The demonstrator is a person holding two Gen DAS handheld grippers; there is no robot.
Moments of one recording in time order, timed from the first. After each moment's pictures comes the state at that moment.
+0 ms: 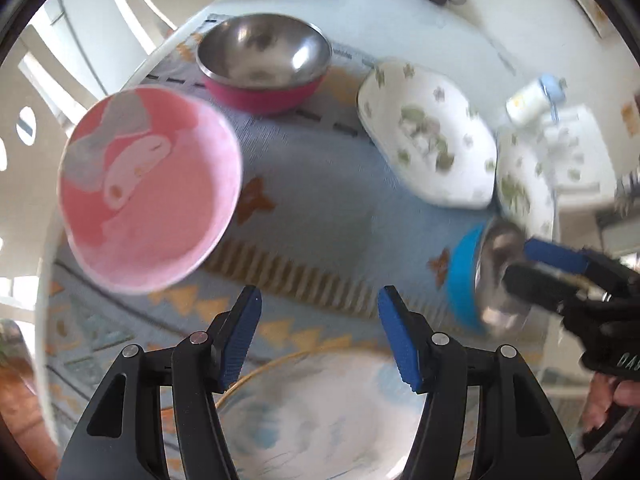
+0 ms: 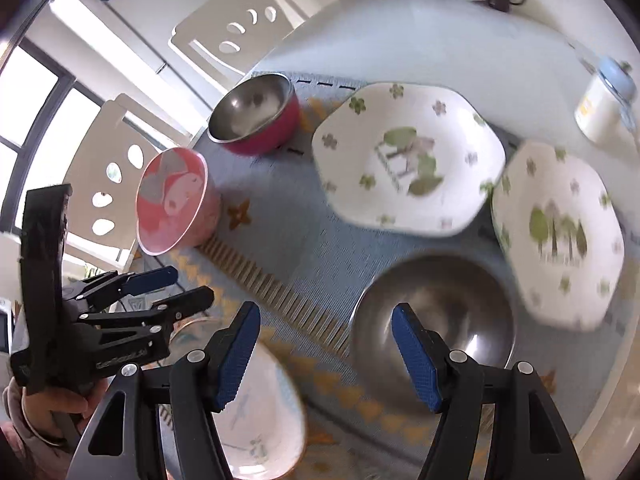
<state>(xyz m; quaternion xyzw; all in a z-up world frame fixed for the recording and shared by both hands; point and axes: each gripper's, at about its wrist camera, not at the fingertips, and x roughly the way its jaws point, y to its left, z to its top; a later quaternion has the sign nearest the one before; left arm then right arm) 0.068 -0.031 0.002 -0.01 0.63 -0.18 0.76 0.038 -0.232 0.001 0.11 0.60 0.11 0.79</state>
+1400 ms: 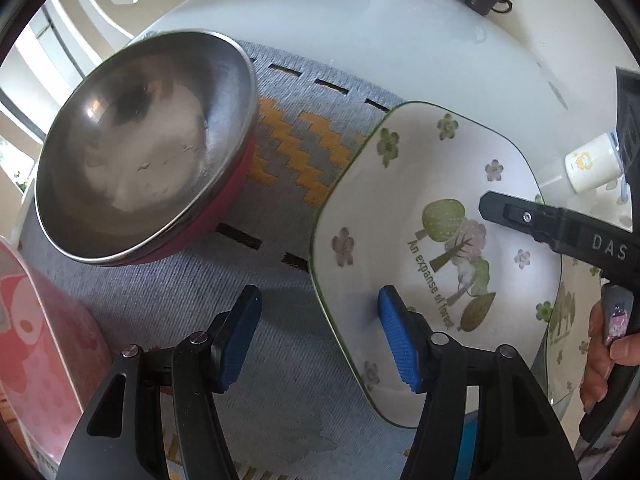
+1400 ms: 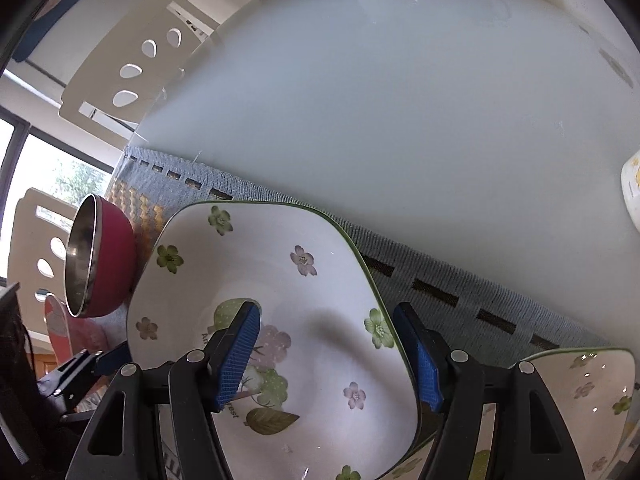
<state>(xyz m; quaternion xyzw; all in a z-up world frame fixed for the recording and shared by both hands) 0.169 -0.122 -0.062 -0.01 0.63 -0.13 0.77 0.209 -0.337 -0.090 0.14 0.61 0.07 0.78</state>
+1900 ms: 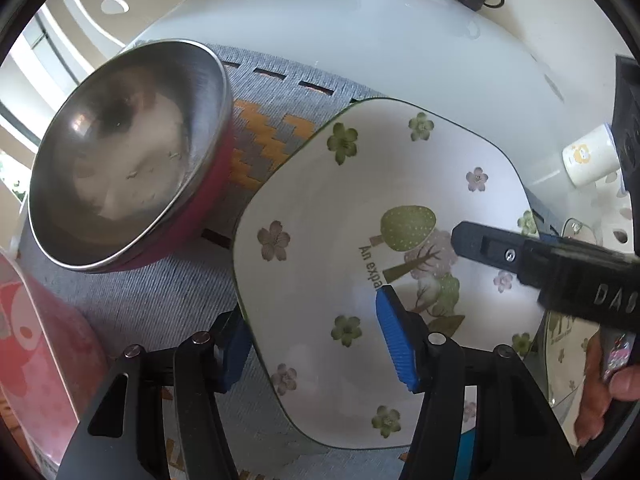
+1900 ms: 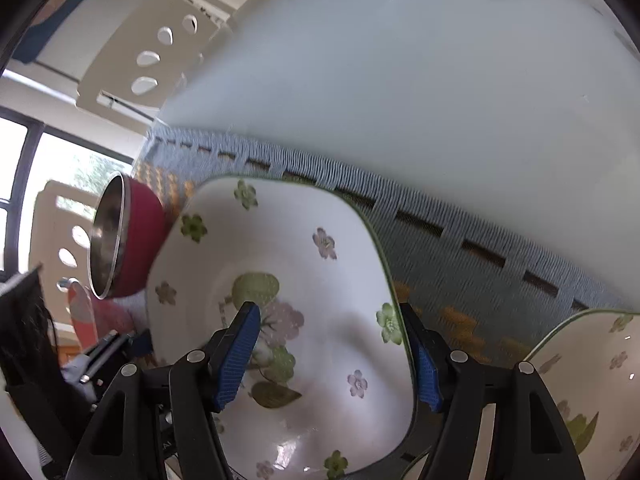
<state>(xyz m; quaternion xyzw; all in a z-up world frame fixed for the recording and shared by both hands) 0.169 -0.139 -0.061 0.01 0.62 -0.13 0.77 0.199 -0.318 -0.091 0.16 0.63 0.11 0.75</state>
